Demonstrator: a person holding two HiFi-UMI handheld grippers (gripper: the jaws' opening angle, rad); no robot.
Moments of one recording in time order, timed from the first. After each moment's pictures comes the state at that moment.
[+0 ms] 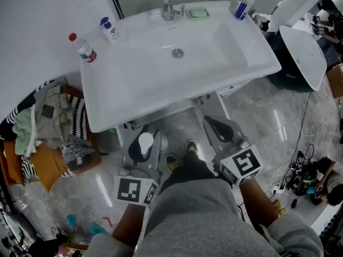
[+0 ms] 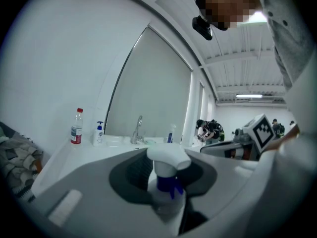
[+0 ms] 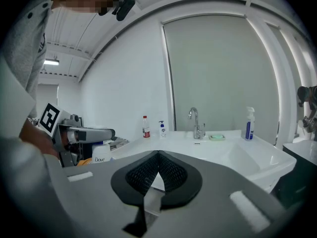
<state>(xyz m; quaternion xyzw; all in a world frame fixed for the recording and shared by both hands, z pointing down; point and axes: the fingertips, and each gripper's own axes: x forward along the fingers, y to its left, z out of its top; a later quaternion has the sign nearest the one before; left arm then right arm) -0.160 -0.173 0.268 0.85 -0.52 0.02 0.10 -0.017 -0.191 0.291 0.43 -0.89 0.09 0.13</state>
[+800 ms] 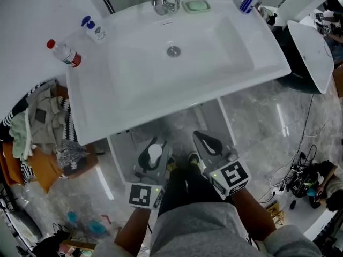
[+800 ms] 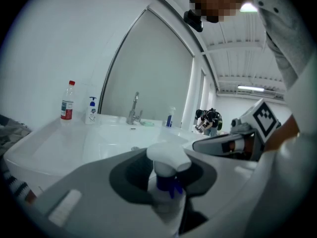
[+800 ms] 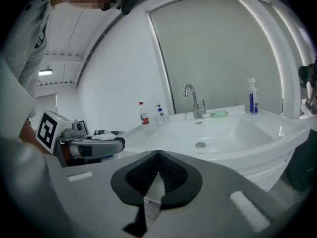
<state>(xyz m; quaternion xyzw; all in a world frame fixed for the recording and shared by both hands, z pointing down) -0.111 -0.202 0.372 0.85 -0.51 0.07 0.14 -0.013 -0.215 0.383 0.40 -0.89 0.17 0.14</state>
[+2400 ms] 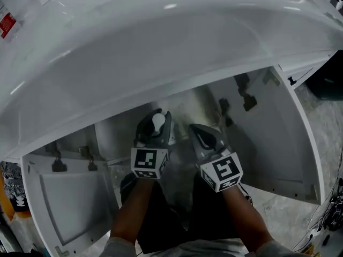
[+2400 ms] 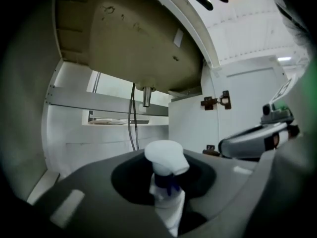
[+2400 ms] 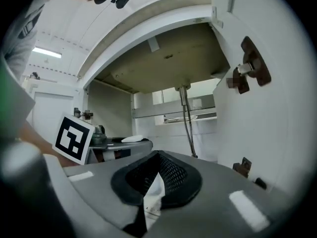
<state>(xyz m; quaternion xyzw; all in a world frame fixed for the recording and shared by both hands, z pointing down) -0.092 -0.394 0.853 0.85 -0.53 0.06 0.02 -0.017 -0.342 0.853 0.44 -0.89 0.08 0.06</state>
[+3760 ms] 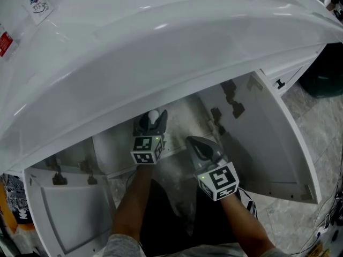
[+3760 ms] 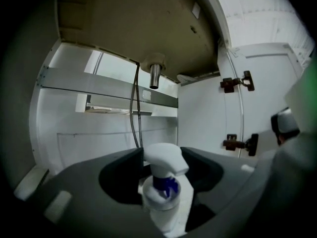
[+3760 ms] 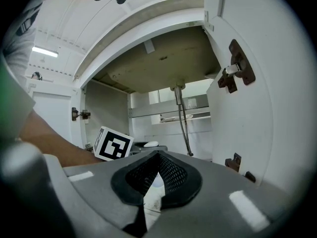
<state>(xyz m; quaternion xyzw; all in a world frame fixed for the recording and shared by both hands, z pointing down) -0.093 -0.469 0.896 0.84 -0.53 0.08 0.04 -0.003 -0.340 0.858 0.46 -0.88 0.09 0.05</state>
